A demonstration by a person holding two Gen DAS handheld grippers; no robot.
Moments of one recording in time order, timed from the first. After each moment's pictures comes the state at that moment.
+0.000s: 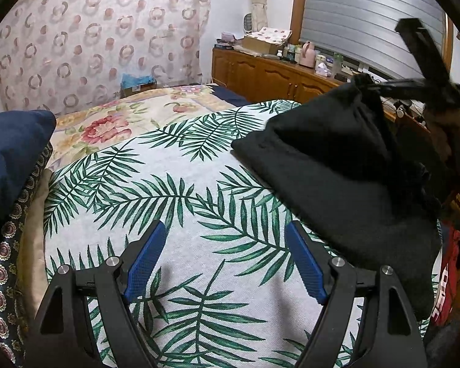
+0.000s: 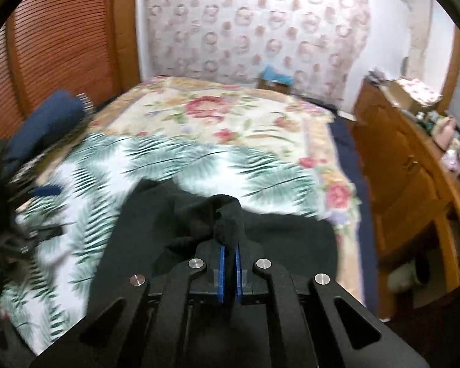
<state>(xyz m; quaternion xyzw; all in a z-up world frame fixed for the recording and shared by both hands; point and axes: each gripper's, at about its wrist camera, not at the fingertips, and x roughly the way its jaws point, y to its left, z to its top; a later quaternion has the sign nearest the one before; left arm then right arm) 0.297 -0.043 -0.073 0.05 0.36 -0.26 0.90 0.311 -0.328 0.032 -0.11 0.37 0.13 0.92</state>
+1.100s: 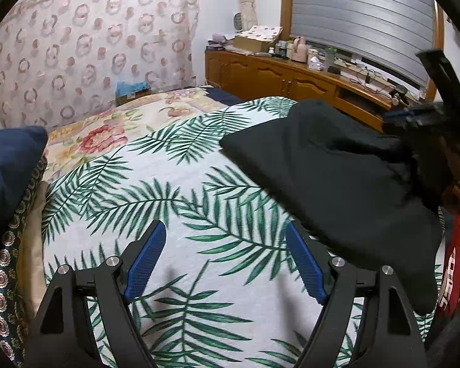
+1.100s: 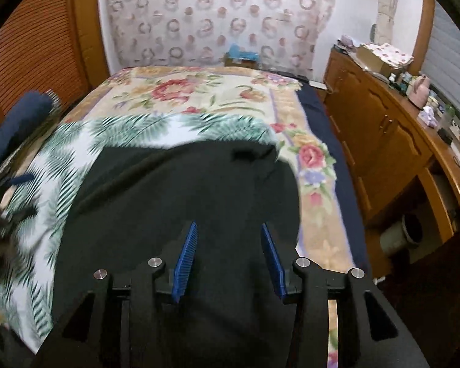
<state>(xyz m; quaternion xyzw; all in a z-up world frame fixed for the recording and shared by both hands) 0.292 -0.058 -0.074 0.08 0.35 -0.27 0.90 0.280 -0.315 -0.019 -0.08 0.41 0.09 0.91</state>
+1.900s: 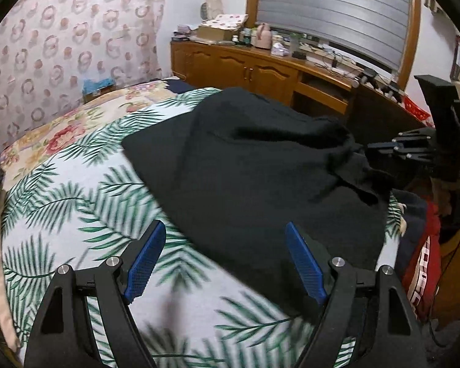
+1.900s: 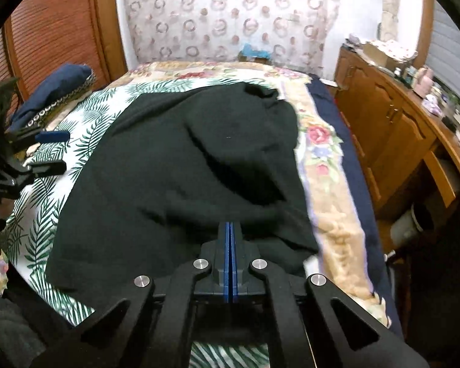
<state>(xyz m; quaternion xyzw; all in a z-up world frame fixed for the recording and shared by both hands) 0.231 -0.150 -0.057 0.09 0.37 -0.33 0.86 0.171 -0.377 -0.033 -0.06 0.39 0.11 0.91</state>
